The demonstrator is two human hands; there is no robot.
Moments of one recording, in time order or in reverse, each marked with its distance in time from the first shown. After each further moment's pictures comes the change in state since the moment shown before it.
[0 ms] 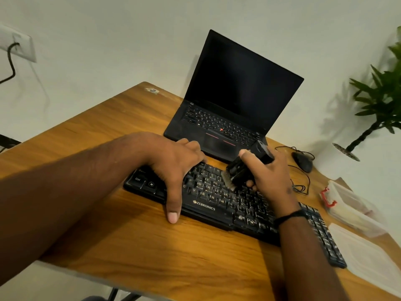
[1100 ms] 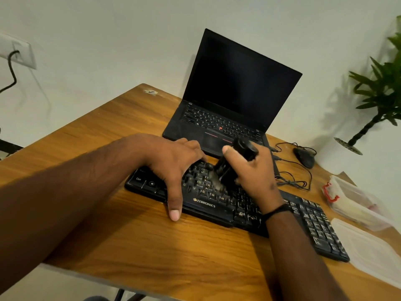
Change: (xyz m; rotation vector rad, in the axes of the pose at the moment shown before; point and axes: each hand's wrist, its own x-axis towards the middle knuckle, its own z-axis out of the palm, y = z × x) left_hand 0.007 -0.008 0.002 -0.074 -0.014 -0.001; right_hand 0.000 -0.008 0.024 -0.011 0.007 -0.140
